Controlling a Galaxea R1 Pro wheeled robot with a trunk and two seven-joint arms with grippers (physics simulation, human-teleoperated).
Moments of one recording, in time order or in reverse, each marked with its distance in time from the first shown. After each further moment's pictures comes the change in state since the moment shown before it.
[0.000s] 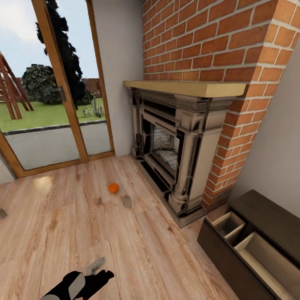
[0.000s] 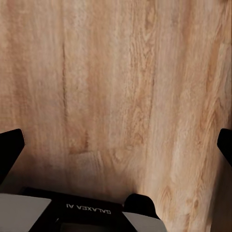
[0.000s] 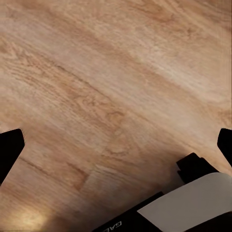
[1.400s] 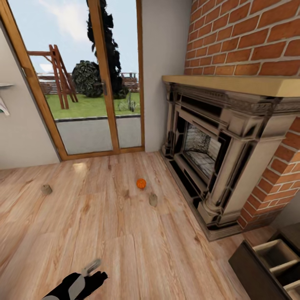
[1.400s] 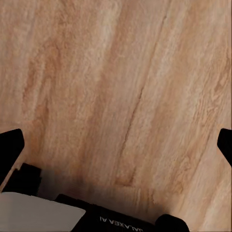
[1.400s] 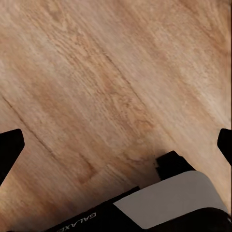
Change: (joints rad) left arm 0.001 0.000 -0.002 0.016 -0.007 -0.106 0.138; right arm -0.001 -0.001 0.130 0.000 0.003 0.005 -0.059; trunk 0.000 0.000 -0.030
